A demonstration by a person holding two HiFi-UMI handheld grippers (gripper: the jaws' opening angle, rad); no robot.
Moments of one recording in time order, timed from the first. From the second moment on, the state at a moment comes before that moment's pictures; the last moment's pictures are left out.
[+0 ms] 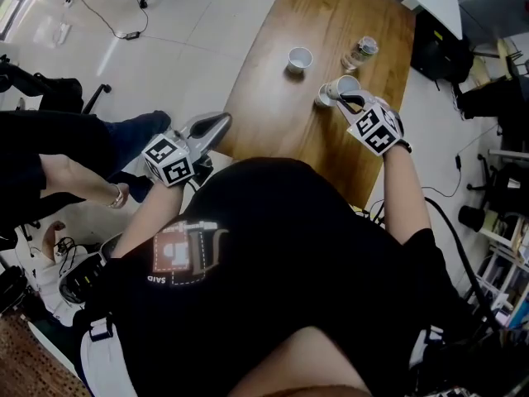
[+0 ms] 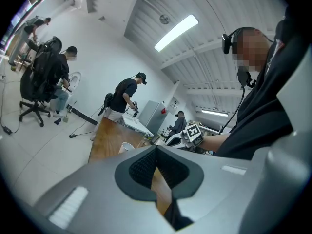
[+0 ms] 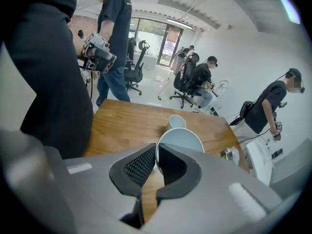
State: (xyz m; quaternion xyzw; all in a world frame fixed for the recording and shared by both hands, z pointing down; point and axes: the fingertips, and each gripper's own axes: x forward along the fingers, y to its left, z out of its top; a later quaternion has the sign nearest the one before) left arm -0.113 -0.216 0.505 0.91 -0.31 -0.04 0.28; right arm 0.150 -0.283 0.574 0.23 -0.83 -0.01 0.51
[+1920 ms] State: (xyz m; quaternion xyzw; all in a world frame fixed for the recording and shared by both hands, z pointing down) left arm -0.041 -0.241 0.488 0.93 -0.26 -0.02 0.26; right arm 0.204 -0.231 0.561 0.37 -0.87 0.12 0.29
